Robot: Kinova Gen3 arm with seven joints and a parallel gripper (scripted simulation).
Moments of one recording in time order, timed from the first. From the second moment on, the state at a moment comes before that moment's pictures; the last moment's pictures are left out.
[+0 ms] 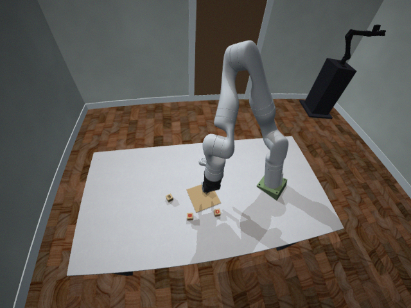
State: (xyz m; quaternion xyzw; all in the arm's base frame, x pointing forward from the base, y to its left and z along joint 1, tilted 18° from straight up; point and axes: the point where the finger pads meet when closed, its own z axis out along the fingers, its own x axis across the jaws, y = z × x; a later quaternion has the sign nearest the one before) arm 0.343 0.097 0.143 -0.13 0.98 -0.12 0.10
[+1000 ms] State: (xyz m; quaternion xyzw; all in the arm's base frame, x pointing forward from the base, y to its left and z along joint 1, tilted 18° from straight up) arm 0.347 0.100 0.145 -0.13 0.98 -0.12 0.10
